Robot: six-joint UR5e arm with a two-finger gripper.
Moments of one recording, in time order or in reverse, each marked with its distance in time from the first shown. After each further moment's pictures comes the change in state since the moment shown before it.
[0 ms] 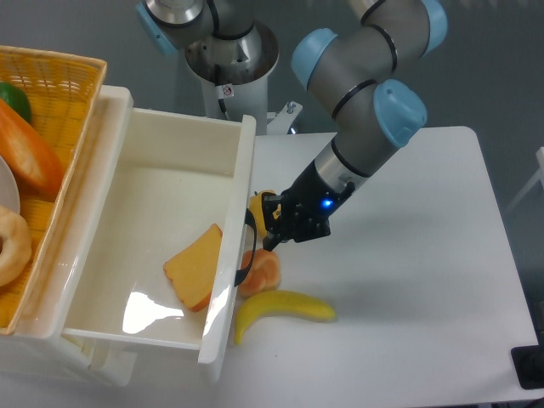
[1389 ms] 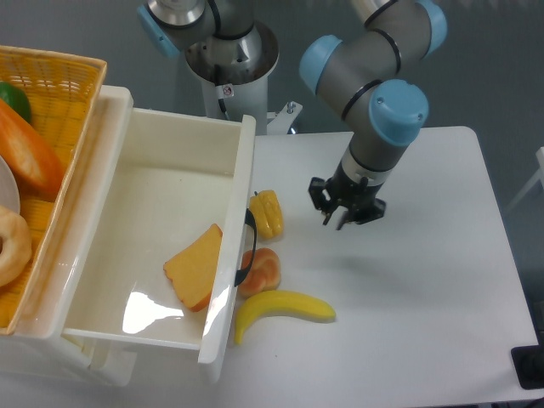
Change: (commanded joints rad) arm 0.021 0.003 -0.046 0.088 0.335 0.138
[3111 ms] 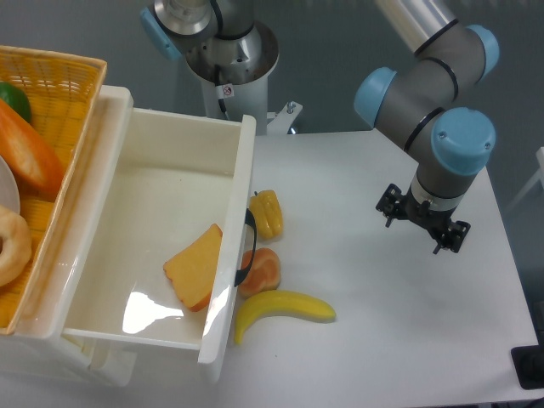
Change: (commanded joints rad) arm 0.106 -0.190 0.213 0.080 0.316 0.494
